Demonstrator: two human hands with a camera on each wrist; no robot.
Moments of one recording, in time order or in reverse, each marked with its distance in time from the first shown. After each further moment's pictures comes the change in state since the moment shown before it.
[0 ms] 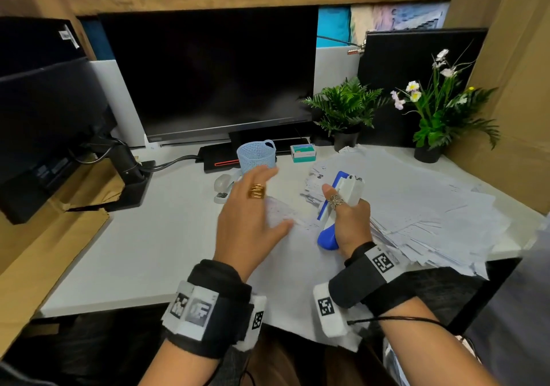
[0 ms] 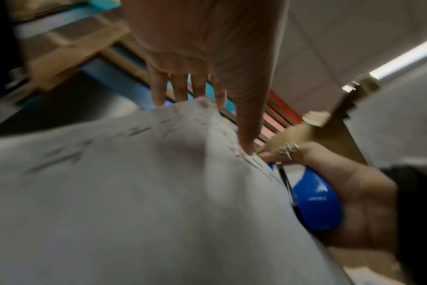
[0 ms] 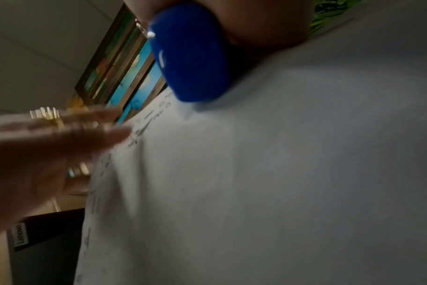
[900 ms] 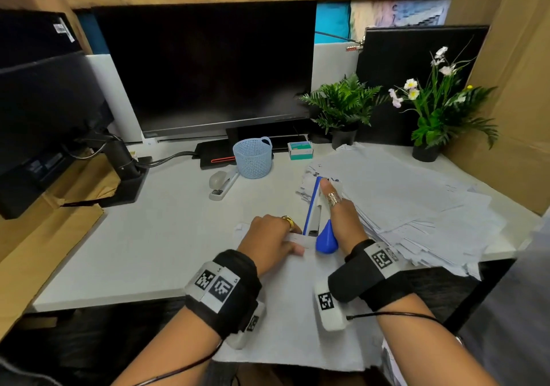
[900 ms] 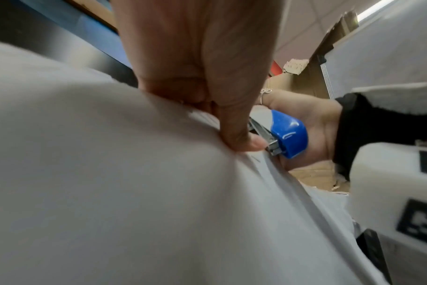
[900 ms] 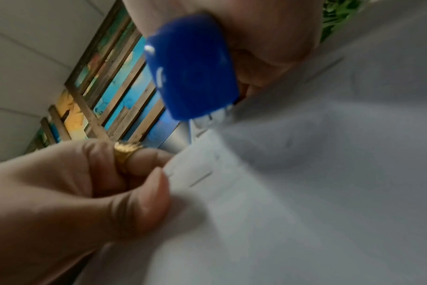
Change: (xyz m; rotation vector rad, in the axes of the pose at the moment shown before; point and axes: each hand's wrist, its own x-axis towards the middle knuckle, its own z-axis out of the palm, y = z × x) left_hand 0.007 0.000 0.051 0.078 -0.616 0.020; right_hand 0.022 0.016 -0.014 -0.213 -0.223 0.172
